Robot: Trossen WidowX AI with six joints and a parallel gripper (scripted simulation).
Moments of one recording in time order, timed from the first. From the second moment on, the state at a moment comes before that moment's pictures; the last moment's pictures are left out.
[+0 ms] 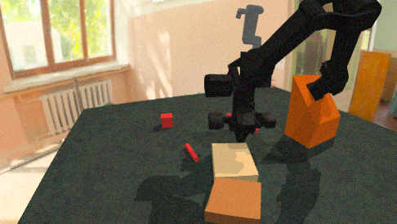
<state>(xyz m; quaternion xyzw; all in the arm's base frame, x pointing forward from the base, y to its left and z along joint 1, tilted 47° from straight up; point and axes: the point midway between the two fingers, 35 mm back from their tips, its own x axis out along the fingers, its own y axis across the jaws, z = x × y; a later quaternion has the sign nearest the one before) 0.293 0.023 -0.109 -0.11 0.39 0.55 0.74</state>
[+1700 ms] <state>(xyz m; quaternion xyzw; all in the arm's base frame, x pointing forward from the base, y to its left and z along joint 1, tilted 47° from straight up) 0.311 0.040 -0.087 -0.10 0.39 0.54 0.74</state>
